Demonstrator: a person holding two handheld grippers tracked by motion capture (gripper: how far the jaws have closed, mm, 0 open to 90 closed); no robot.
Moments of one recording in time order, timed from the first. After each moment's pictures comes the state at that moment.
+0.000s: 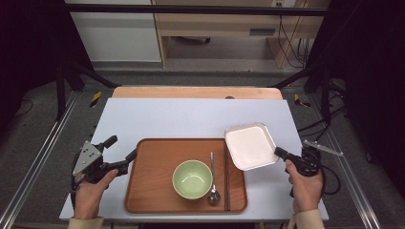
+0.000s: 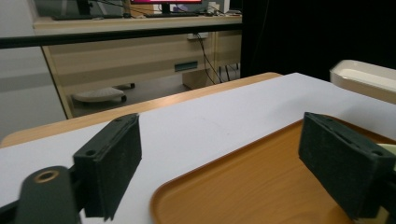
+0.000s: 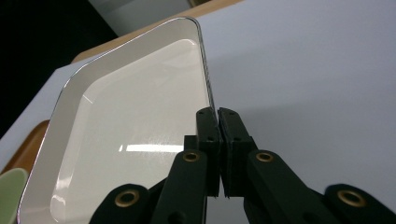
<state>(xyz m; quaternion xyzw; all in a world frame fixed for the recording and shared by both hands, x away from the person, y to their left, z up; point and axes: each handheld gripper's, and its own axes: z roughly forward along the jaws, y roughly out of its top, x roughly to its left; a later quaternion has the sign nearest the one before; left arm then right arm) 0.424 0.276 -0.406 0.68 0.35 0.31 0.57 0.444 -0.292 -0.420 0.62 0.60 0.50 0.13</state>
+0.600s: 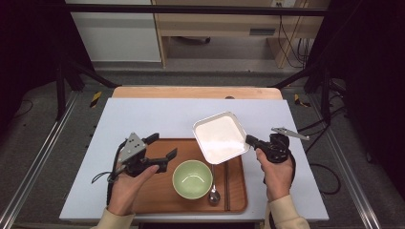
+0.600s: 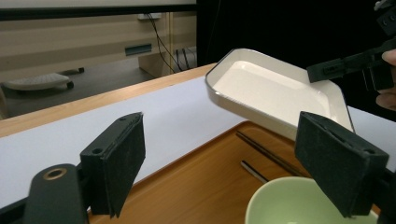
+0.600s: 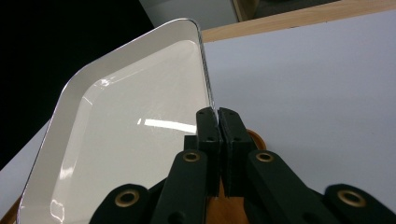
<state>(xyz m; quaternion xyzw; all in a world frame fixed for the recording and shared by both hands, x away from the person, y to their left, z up) 0.436 0.172 -0.383 0.72 0.32 0.23 0.56 0.469 -0.215 -0.399 0.56 0.63 0.52 0.13</state>
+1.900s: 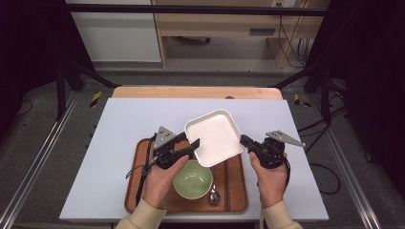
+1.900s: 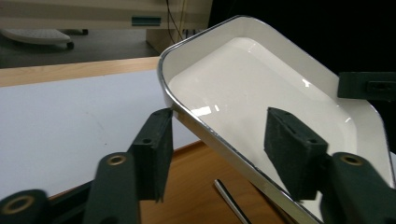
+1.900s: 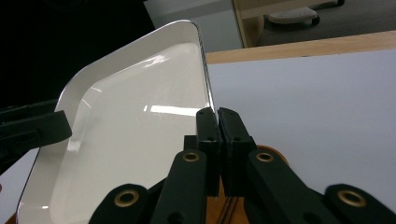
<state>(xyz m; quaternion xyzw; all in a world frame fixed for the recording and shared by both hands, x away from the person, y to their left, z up) 0.459 0.111 -0.392 0.70 0.42 0.20 0.55 0.448 -0.193 -0.388 0.52 0.64 0.54 0.18</state>
